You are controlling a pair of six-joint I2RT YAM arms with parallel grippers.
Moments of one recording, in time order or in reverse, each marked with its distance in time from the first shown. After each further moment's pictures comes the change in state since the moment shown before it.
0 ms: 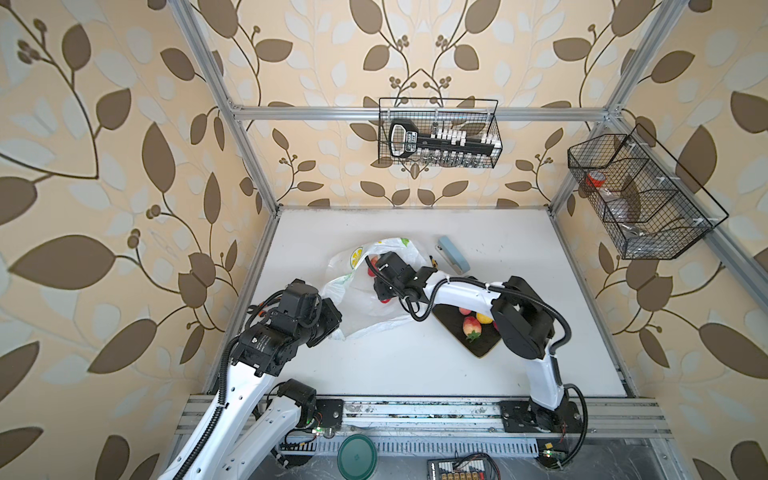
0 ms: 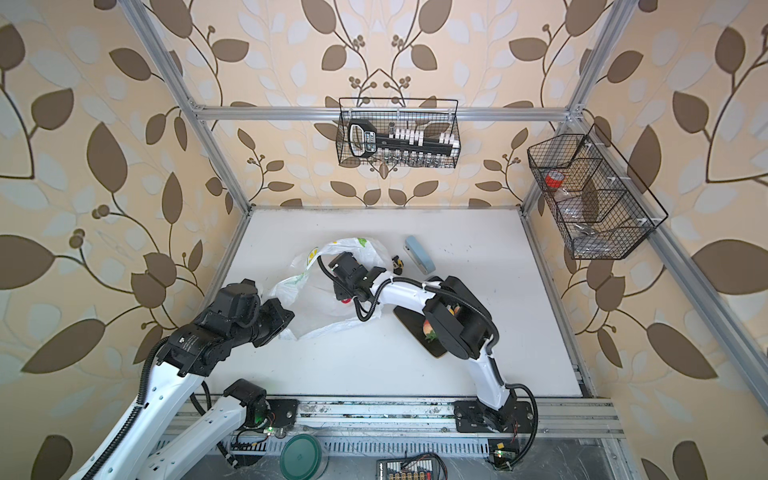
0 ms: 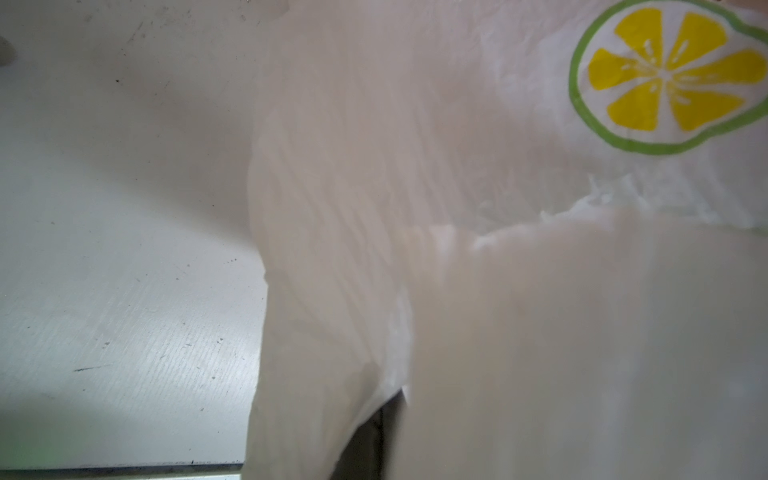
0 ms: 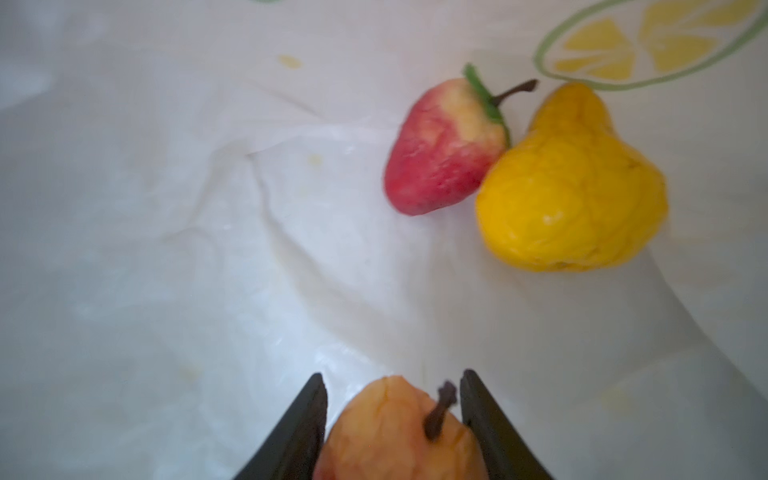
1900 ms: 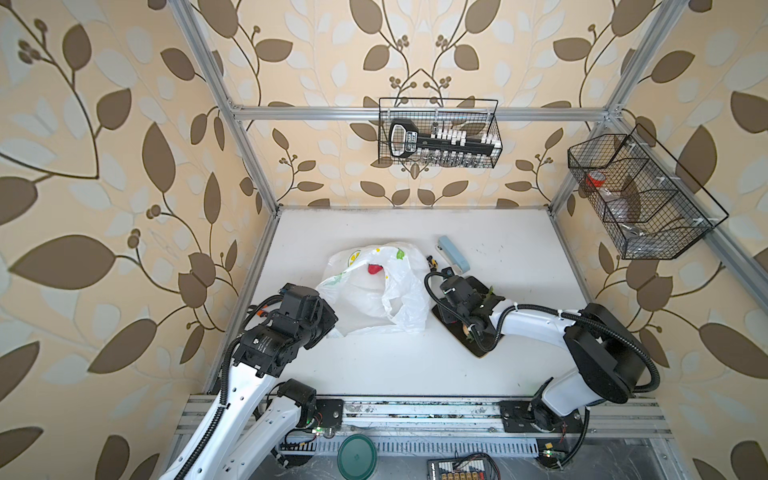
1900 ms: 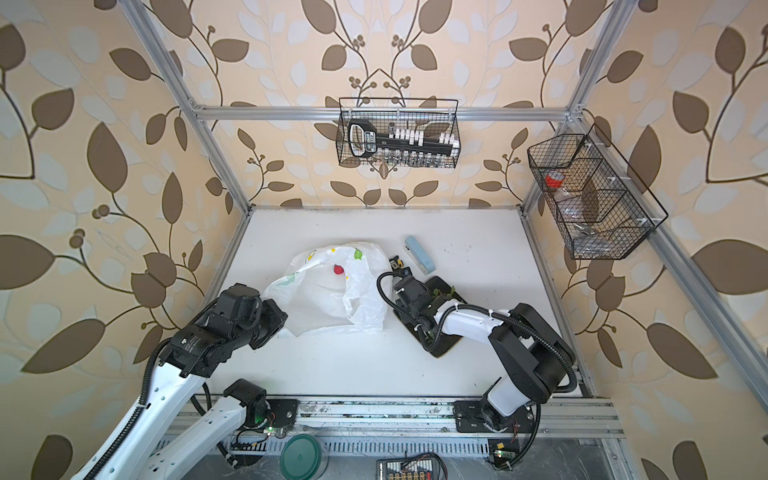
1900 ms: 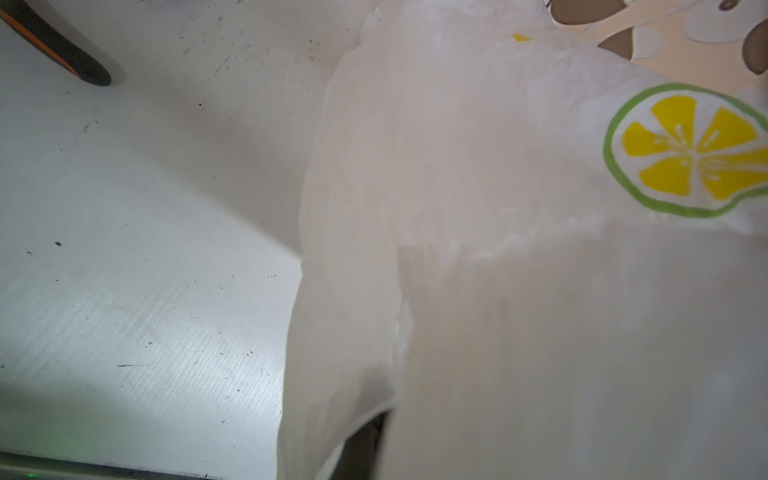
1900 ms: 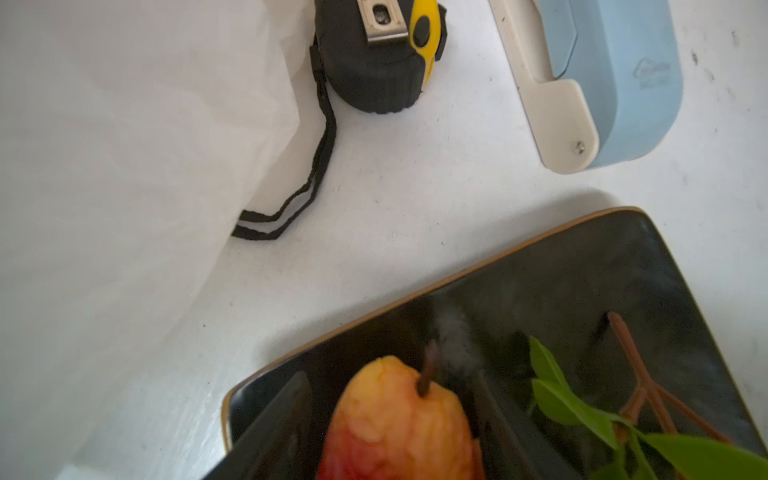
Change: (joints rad) left arm 0.000 -0.009 -0.026 -0.023 -0.105 -0.066; right arm -0.183 -0.463 -0.721 0.143 0.260 -0.189
